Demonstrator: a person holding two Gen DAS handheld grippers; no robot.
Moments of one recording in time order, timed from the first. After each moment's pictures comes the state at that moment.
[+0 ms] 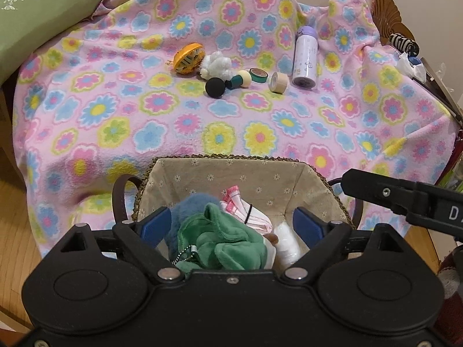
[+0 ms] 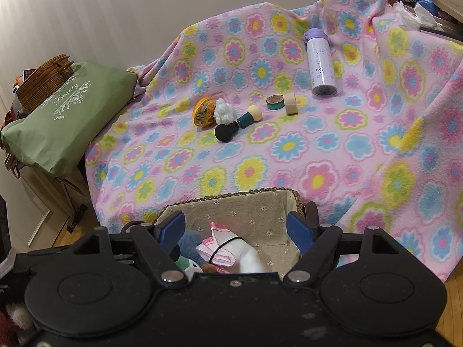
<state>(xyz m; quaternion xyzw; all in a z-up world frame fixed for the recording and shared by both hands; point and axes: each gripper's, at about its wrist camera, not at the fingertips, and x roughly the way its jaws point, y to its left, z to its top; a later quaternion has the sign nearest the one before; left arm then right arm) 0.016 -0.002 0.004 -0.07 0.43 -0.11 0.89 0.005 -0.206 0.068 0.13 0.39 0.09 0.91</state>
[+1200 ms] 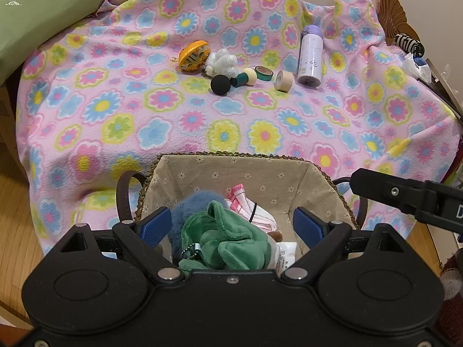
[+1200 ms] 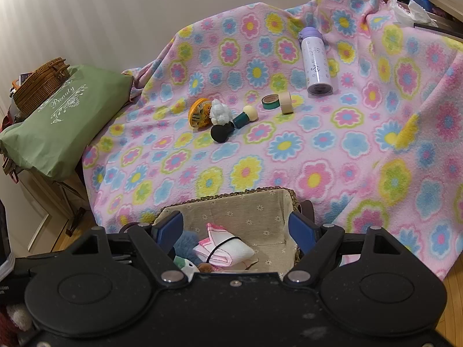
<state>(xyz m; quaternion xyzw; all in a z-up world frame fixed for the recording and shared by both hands) 0.017 0.001 0.003 -0.07 0.43 -0.11 0.89 0.004 -0.209 0.068 0.14 0.39 0.08 0.90</state>
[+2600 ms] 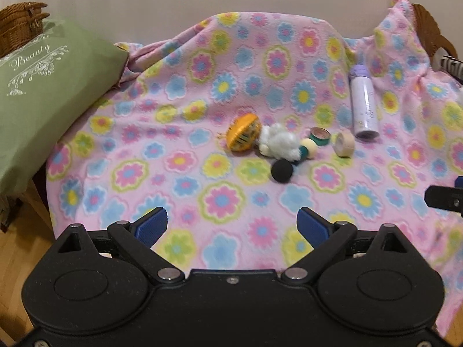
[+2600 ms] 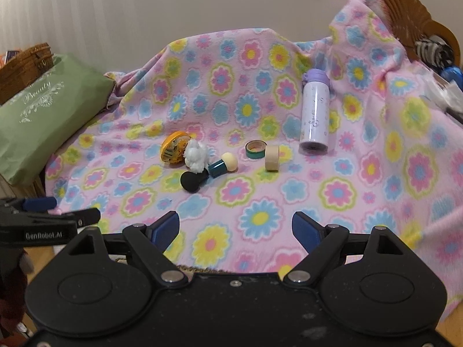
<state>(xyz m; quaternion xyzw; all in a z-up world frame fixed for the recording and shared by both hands) 0.123 0.023 0.034 0.02 0.36 -0.03 0.93 0.114 -0.204 0.085 0.03 0.37 0.06 0.93</state>
